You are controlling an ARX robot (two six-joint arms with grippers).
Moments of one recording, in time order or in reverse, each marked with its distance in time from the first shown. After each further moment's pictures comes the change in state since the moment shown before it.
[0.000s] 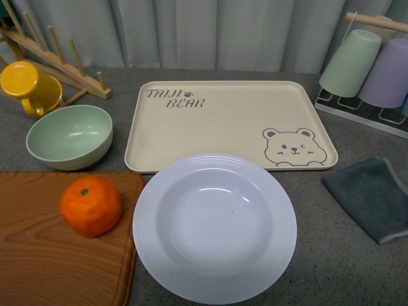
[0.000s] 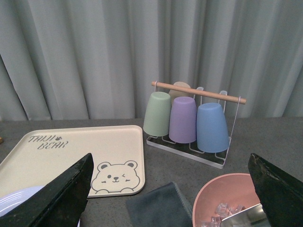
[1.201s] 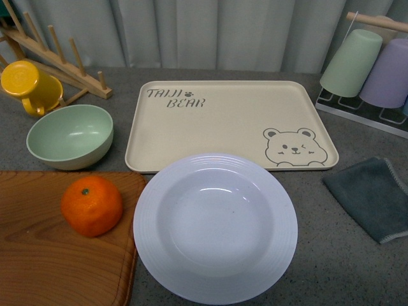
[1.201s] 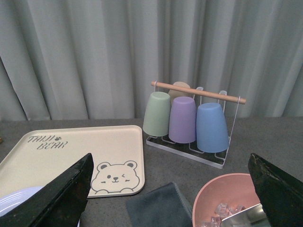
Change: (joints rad) left arm -0.137 1.177 0.211 0.502 -0.282 -0.213; right arm 0.000 0.000 0.000 0.000 0.000 0.000
